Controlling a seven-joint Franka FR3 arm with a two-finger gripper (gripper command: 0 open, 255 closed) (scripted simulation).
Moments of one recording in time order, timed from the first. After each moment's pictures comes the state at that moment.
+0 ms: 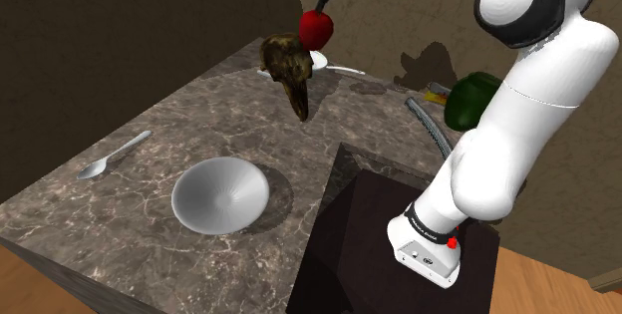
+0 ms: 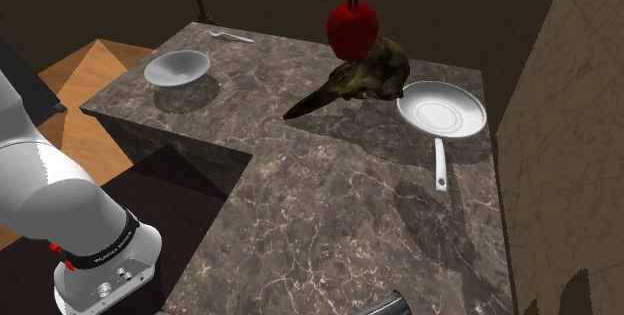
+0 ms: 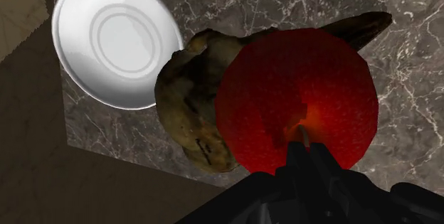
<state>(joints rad) 0.16 0.13 -0.51 -1.52 0.21 1.83 -0.95</state>
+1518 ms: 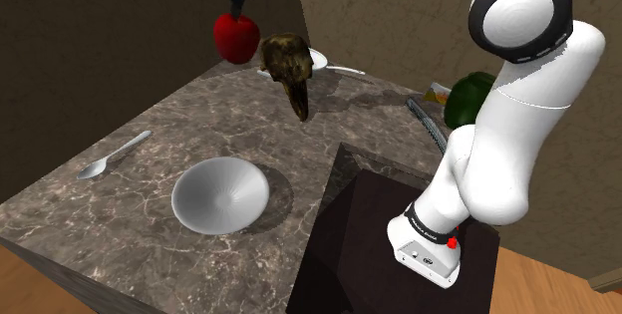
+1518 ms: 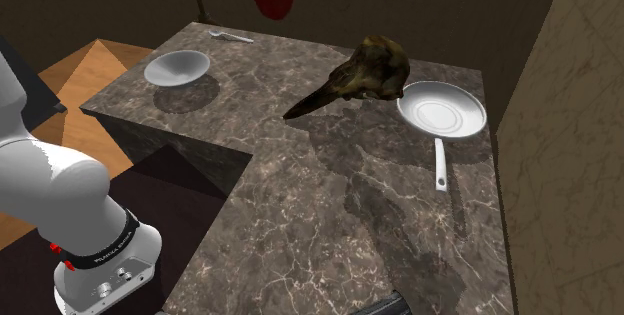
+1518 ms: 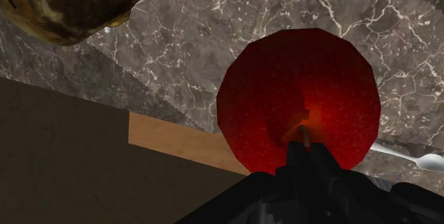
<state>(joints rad) 0.45 0.22 -0.30 -1.42 0.10 1.85 -0.43</state>
